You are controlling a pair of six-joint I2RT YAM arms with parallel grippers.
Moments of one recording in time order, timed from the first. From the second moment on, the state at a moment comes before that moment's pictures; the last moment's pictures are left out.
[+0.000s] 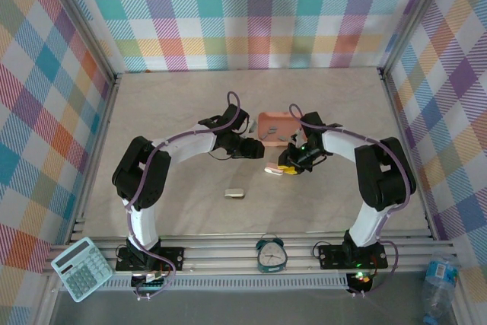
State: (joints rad) left arm -0.62 1.89 1.32 -0.47 0.37 -0.48; right arm 0.33 1.78 1.02 -0.62 -0.59 0.56
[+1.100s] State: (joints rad) left arm -0.59 1.66 1.27 -0.47 0.16 -0.41; right arm 0.44 1.57 1.04 -0.67 -0.37 0.54
